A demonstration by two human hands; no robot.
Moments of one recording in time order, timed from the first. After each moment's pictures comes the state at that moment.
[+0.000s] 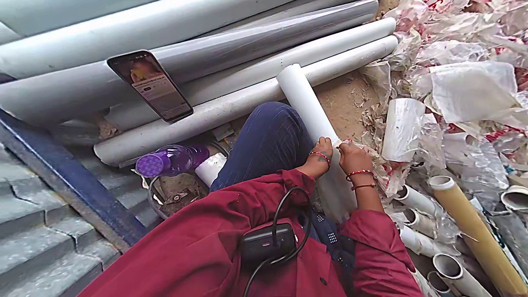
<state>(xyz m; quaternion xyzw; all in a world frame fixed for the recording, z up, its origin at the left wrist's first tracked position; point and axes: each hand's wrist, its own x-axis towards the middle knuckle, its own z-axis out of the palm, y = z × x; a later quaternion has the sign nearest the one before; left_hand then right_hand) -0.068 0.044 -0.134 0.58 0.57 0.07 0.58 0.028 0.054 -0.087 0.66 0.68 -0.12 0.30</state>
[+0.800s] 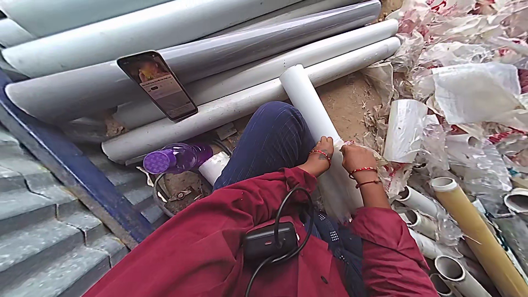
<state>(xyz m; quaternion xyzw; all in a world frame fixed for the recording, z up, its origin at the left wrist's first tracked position) -0.074 0.043 -0.137 0.57 0.56 0.11 0.59 0.020 0.063 -0.078 0.63 0.66 -0.13 0.40</state>
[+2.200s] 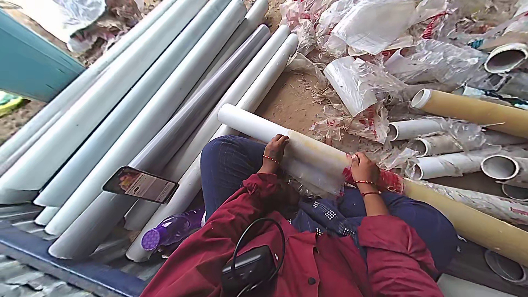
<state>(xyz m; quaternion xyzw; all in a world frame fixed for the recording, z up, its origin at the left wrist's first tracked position) -0.066 0.038 -0.186 0.80 0.46 0.29 0.25 0.178 -0.090 -0.124 0.90 0.38 -0.18 -0.07</state>
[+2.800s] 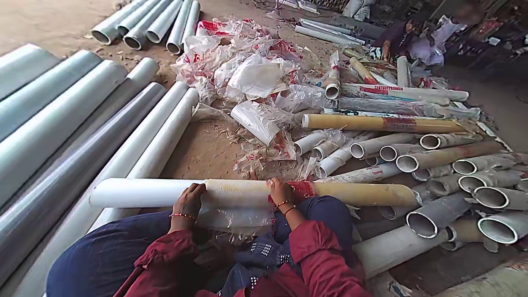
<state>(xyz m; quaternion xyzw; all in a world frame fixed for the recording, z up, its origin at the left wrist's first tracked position) -0.061 0.056 -0.159 0.86 0.44 0.15 0.21 0.174 -0.091 -0.115 0.90 0.36 -0.25 -0.05</state>
